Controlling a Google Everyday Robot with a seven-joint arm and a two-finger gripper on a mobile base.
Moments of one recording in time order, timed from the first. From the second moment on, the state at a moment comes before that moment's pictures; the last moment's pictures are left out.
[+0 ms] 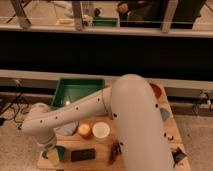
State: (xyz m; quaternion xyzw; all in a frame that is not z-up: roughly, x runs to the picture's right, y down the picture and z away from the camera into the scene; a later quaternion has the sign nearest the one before) arm -0.272 0.306 0.710 -0.40 -0.13 -0.25 0.87
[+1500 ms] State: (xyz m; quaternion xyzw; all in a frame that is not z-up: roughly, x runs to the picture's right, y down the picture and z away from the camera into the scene) arm -0.264 0.326 0.738 -0.45 -0.10 -0.24 0.86
